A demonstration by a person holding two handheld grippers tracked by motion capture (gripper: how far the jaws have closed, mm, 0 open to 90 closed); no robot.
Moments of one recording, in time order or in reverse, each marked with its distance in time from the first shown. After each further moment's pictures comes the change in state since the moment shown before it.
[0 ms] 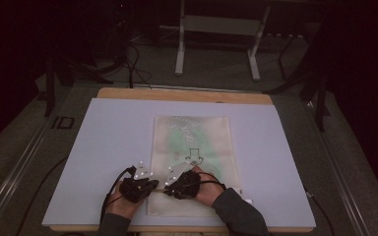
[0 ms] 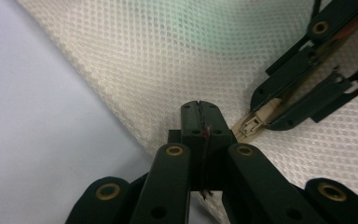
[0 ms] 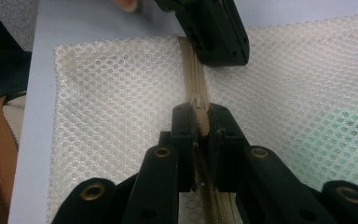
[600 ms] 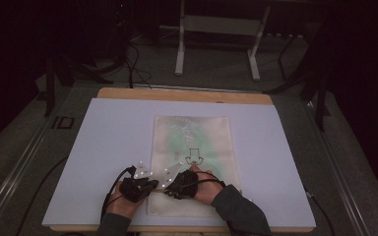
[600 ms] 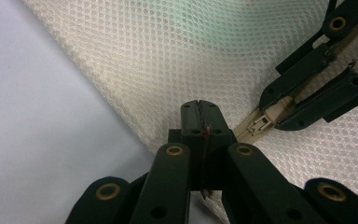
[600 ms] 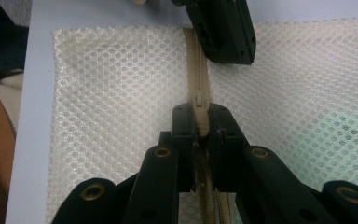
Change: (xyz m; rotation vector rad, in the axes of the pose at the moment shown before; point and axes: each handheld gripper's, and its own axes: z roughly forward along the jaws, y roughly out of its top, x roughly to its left) left arm 0.001 -0.001 0.001 0.001 -0.006 -0.005; right arm 0.003 0.011 -0.001 0.089 -0.013 -0.072
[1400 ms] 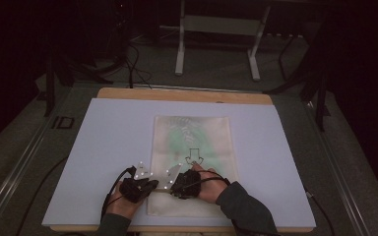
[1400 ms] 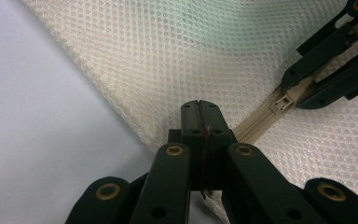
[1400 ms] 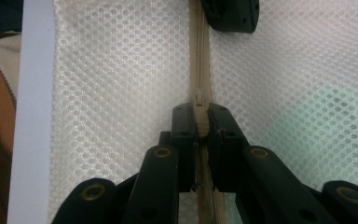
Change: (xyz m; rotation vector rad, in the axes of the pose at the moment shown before) left arm -0.001 0.000 0.000 0.000 0.011 0.010; right arm 0.001 -0.001 -0.010 0.111 -0.010 -0.046
